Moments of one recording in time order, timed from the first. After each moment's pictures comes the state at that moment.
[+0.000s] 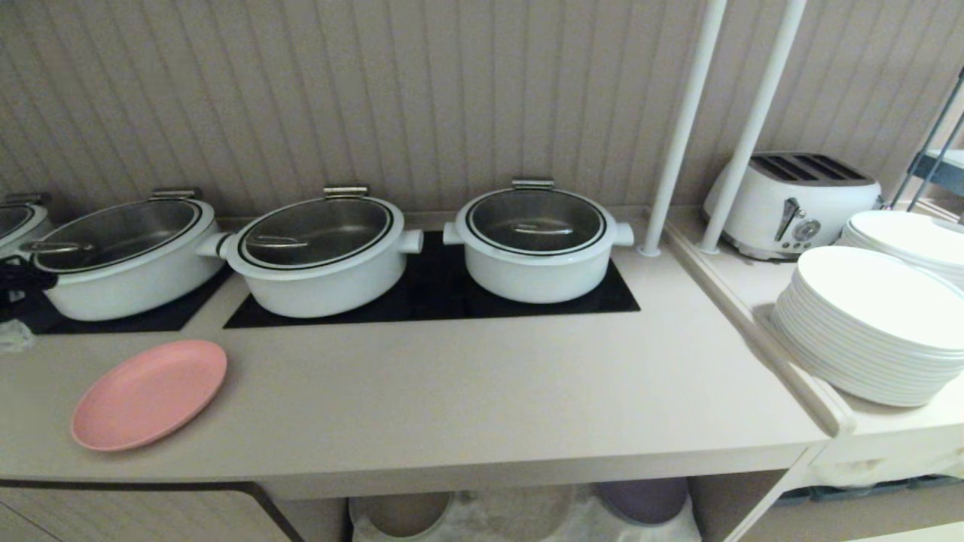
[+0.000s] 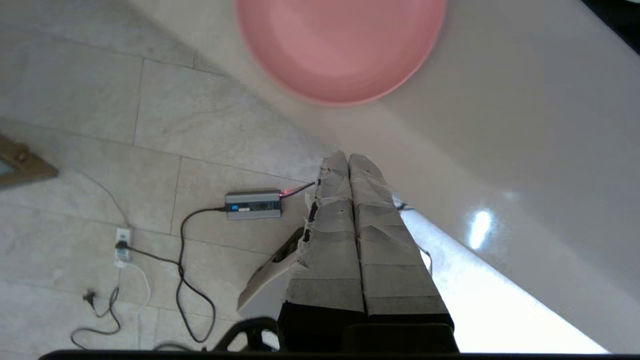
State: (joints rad) left arm 0.41 1.62 -1.54 0.92 0.07 -0.25; right arm 0.00 0.00 0.00 -0.01 -0.05 0.10
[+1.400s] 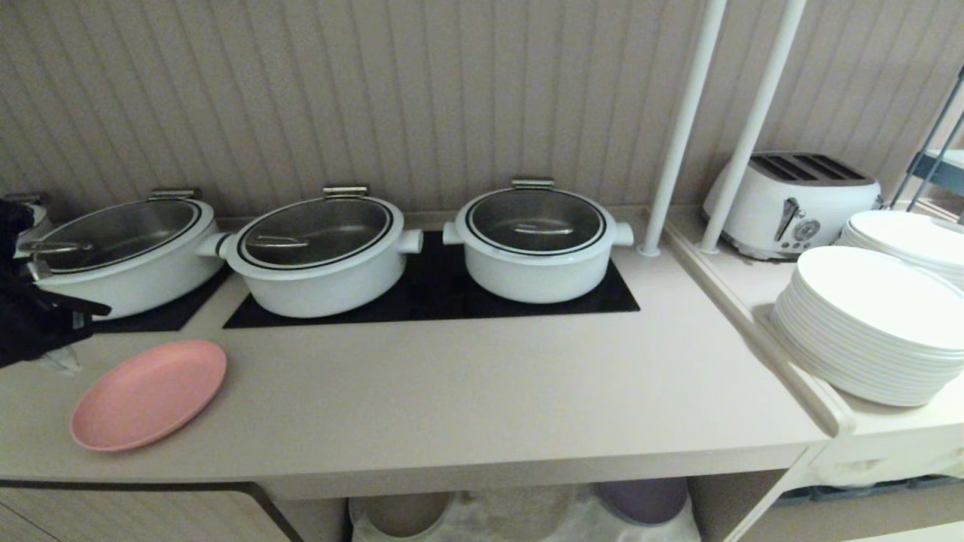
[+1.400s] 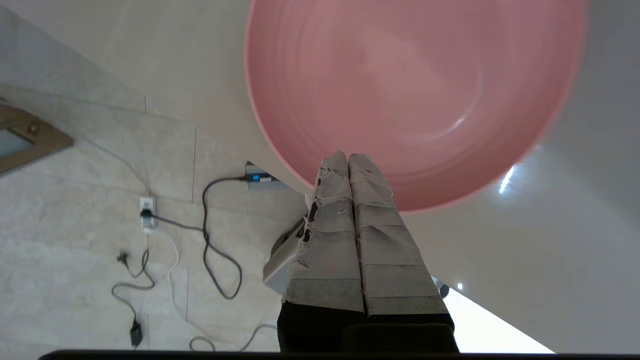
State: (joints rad) left arm 0.55 2.11 -1.80 0.91 0.01 -0.10; right arm 0.00 0.00 0.00 -0.01 -0.06 0.10
